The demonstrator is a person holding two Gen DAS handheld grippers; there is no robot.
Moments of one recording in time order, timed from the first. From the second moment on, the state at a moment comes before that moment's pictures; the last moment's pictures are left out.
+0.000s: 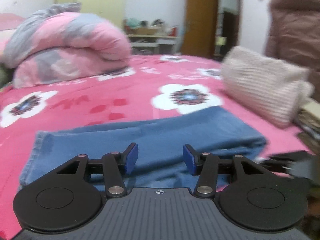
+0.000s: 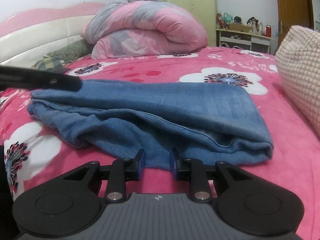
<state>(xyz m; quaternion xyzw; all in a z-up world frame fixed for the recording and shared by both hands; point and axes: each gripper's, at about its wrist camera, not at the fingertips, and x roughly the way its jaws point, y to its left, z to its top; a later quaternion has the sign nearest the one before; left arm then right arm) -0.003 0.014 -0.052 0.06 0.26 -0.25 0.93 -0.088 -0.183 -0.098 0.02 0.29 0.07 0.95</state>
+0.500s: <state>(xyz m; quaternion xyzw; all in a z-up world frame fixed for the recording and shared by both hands) 0.012 0.024 -0.079 0.05 0.31 -0.22 0.92 -0.068 -0.209 -0.046 0.04 0.22 0.03 0.97</state>
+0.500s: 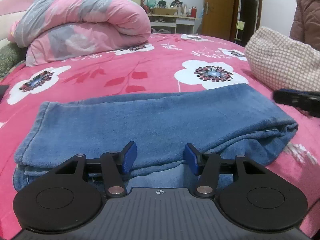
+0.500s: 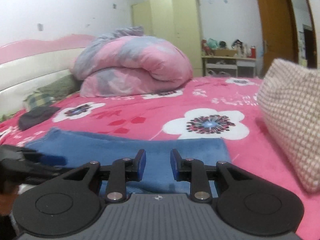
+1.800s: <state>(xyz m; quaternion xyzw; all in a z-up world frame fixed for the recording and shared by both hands) 0.010 0.022 -0.081 0.07 0.32 -0.21 0.92 -0.044 -0.213 -0.102 0.05 0.28 0.01 0.96</state>
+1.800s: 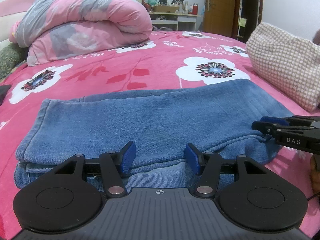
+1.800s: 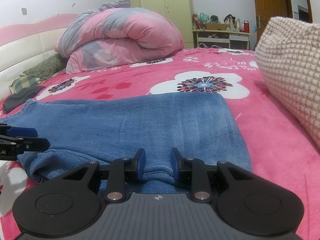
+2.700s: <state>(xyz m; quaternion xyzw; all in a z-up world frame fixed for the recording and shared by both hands) 0.000 0.049 -0.045 0.05 0.27 -0.20 0.94 -0.046 -0.213 -0.101 0.05 0.28 0.01 0.96</state>
